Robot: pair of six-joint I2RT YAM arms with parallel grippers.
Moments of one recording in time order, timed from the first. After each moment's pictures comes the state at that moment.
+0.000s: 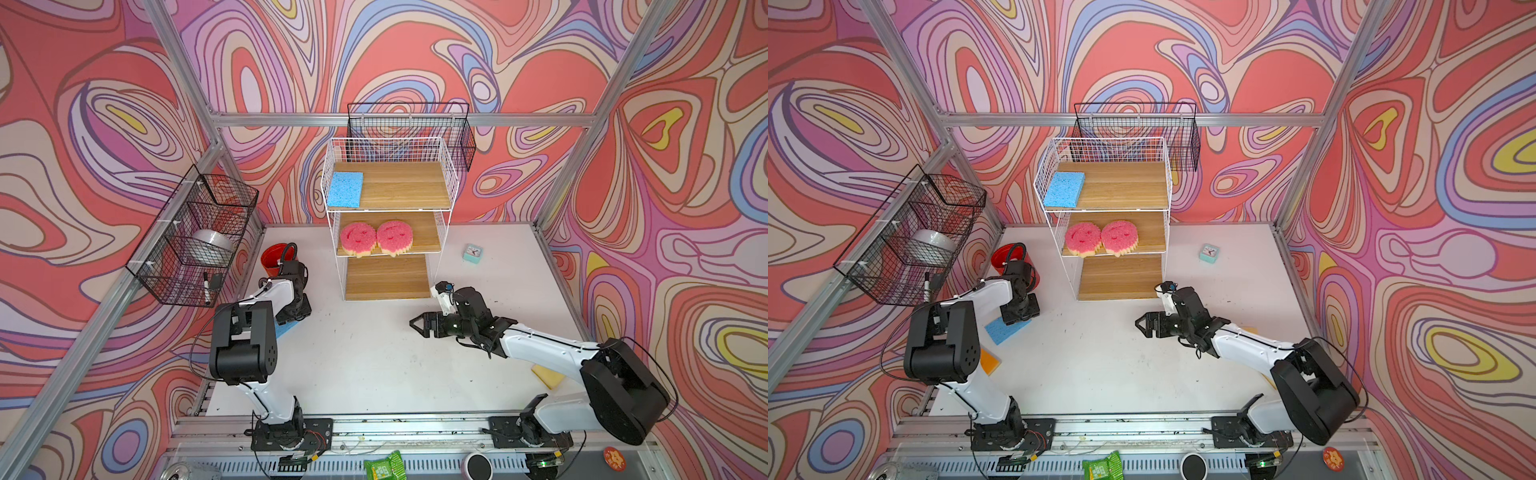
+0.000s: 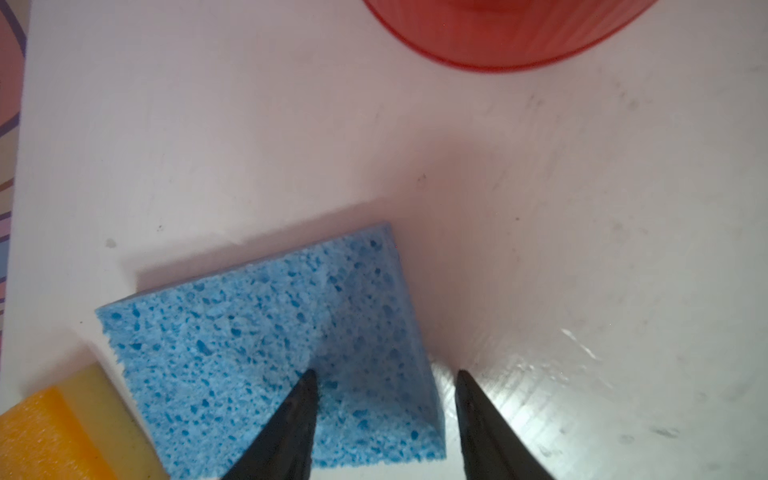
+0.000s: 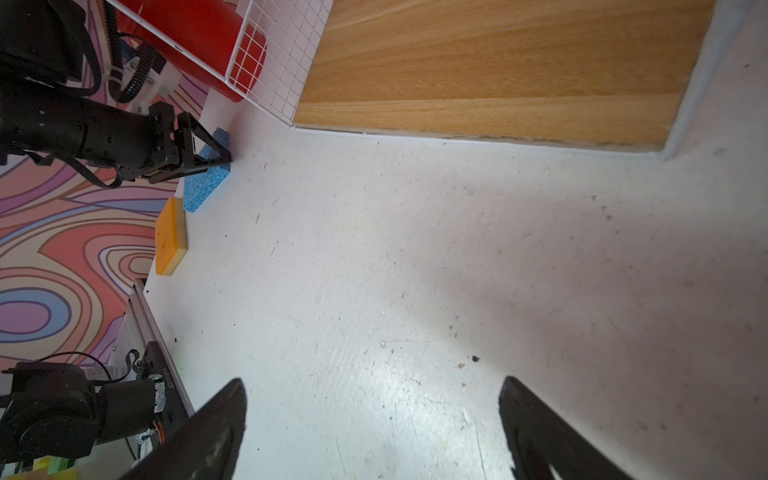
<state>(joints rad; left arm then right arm) 0.07 1.72 1.01 -0.64 -0.26 -0.39 0.60 1.39 0.63 0.07 -0.36 0.55</state>
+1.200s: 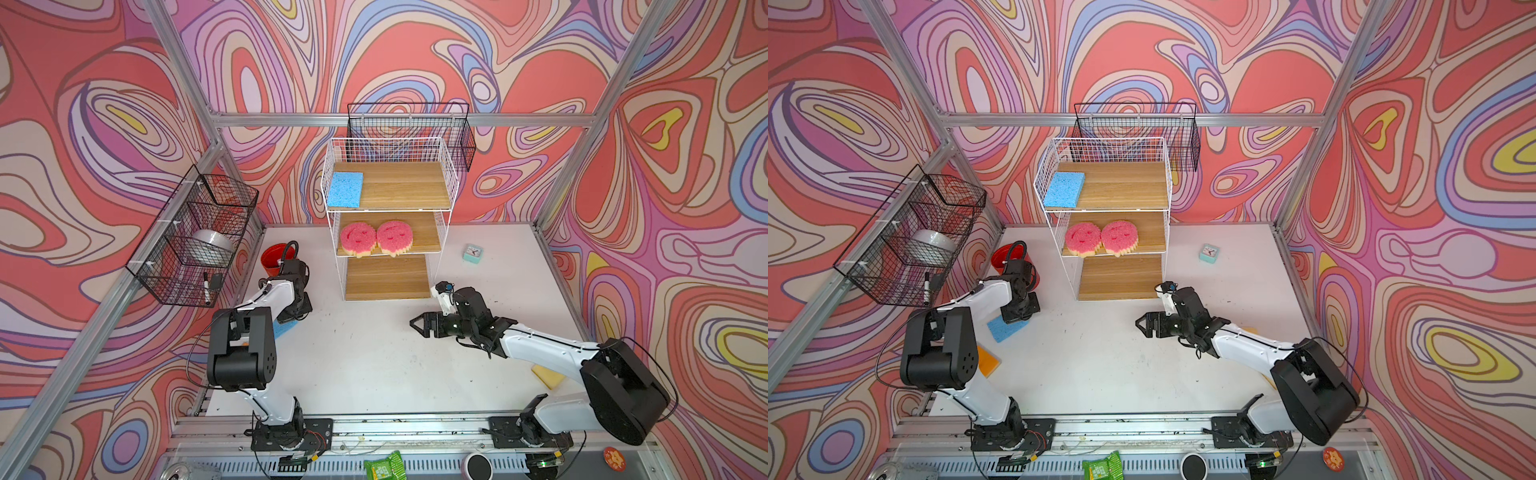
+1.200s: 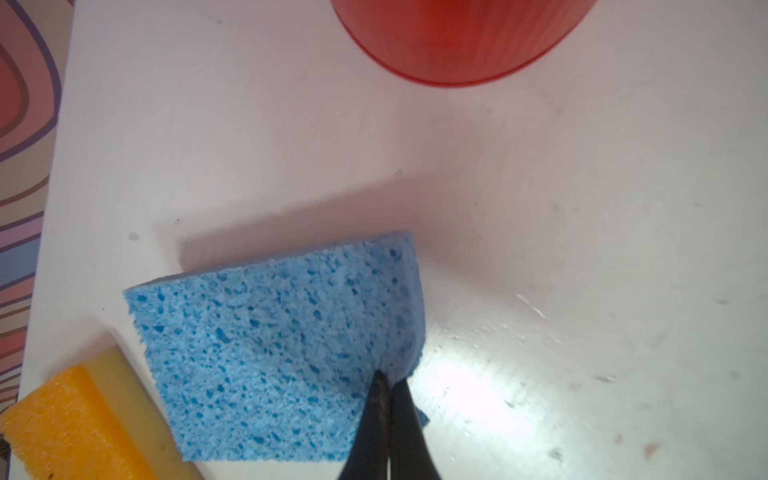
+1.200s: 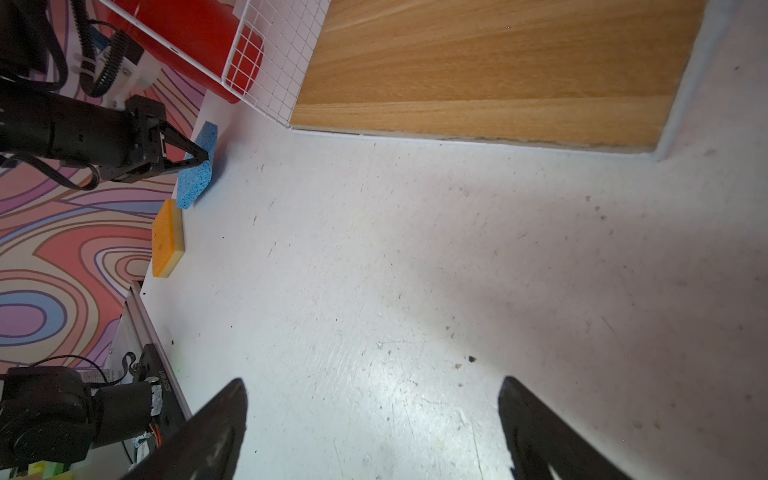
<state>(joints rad) 0.03 1.64 1.01 -0.68 -0.25 -0.40 0.60 1.39 0.63 0.07 -0.35 0.54</state>
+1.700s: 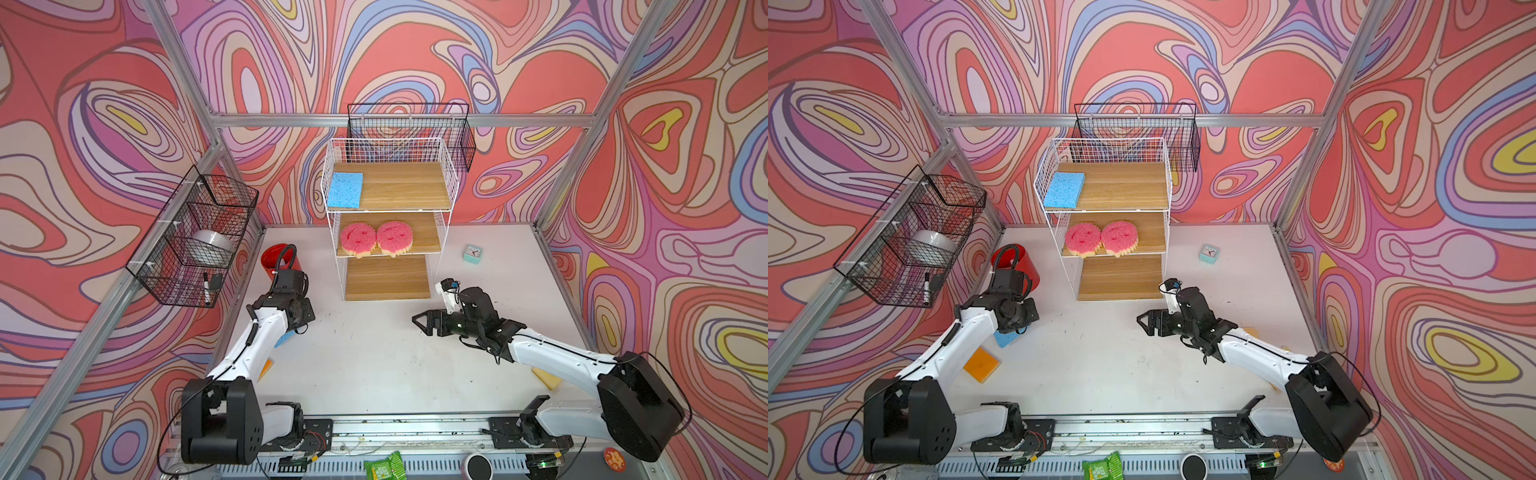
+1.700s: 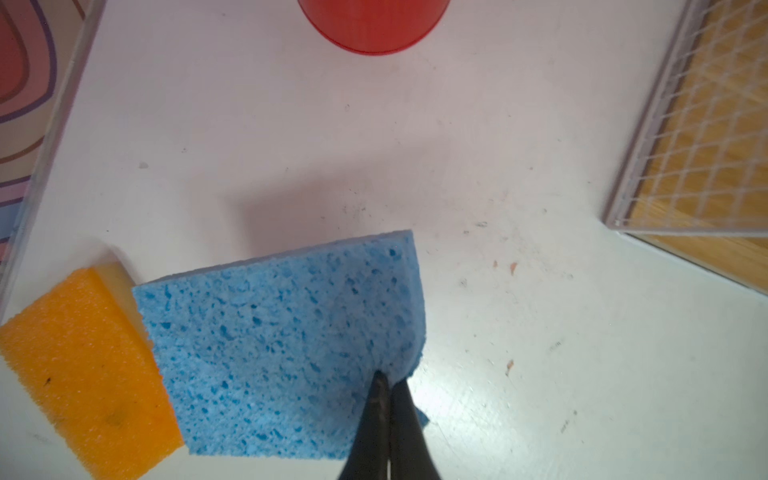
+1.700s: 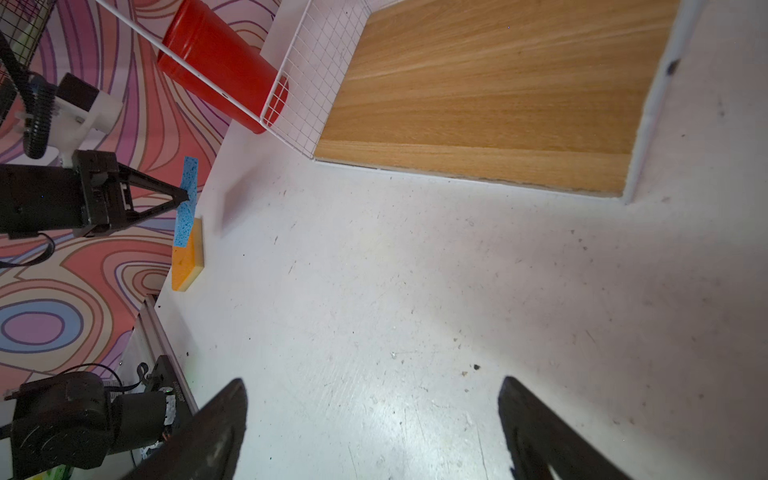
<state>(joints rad) -0.05 1.23 0.85 -0.76 -0.15 -0.44 0.60 1.28 0.62 0.06 -0.32 0.54</state>
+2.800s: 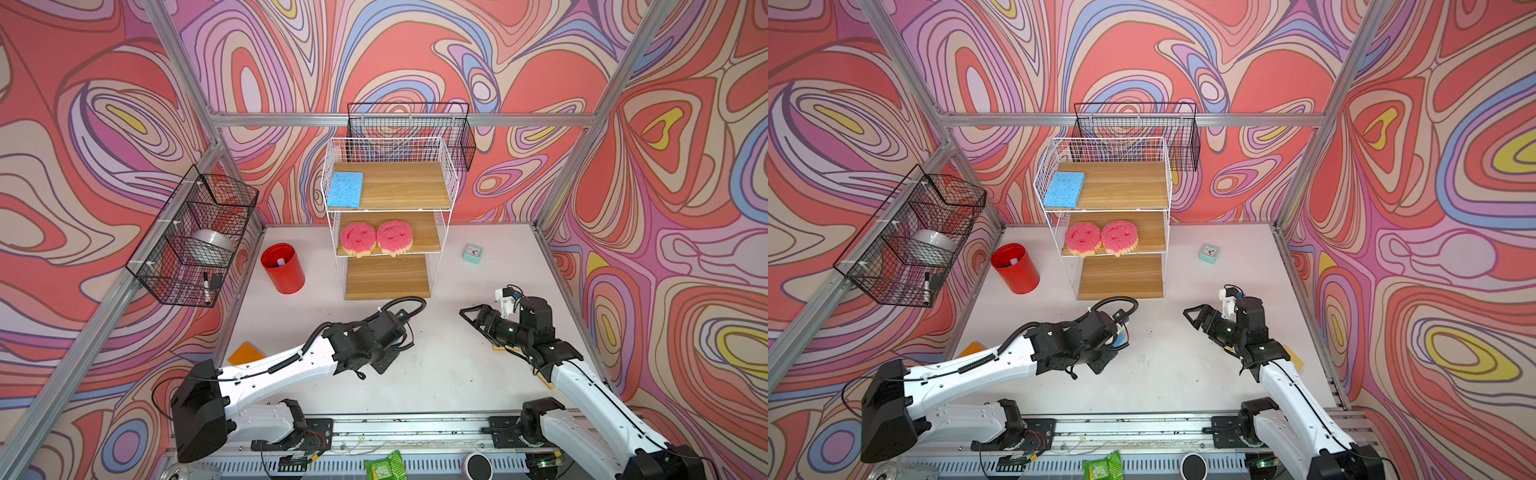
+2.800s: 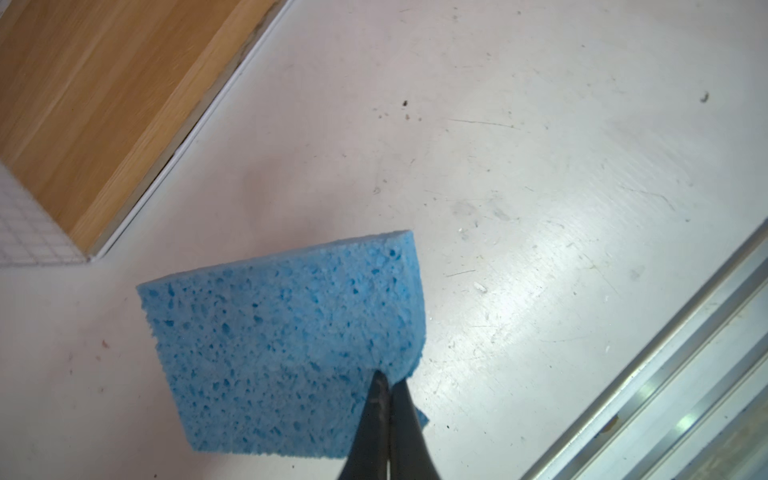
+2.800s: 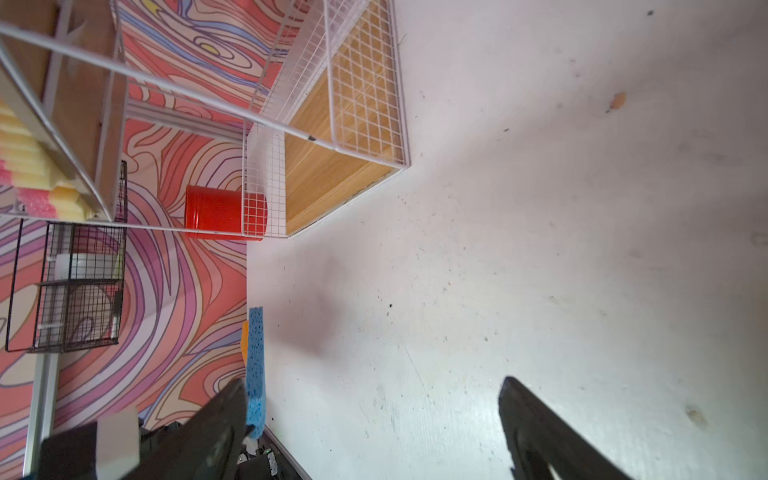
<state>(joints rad) -1.05 1.30 0.91 -0.69 -0.20 -0.14 0.09 0.89 0.42 -0.18 -0.60 0.80</state>
